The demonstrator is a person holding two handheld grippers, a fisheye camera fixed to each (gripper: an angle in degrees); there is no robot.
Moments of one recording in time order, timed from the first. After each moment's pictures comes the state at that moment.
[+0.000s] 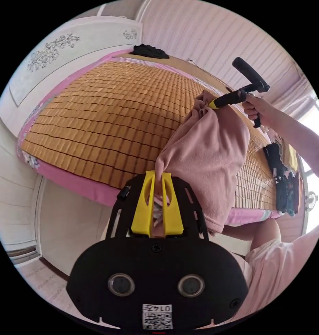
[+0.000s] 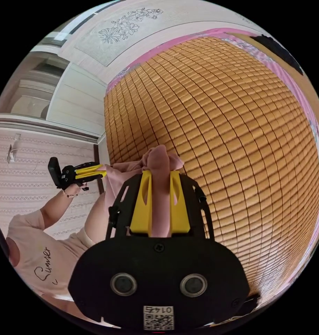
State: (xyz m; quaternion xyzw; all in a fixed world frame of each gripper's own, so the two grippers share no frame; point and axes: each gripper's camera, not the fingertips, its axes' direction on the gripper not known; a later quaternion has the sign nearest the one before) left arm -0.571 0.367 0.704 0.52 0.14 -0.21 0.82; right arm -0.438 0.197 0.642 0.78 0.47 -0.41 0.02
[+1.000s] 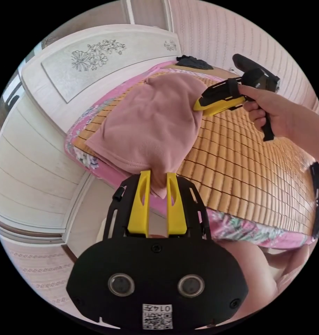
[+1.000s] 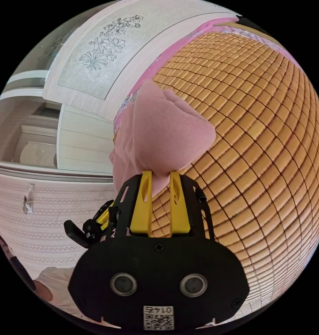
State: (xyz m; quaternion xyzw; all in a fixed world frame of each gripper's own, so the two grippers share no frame) left arm -0.556 0.388 0.751 0.49 -0.01 -0.36 0.80; right arm -0.559 0.163 0.735 0.77 0.34 -0.54 0.05
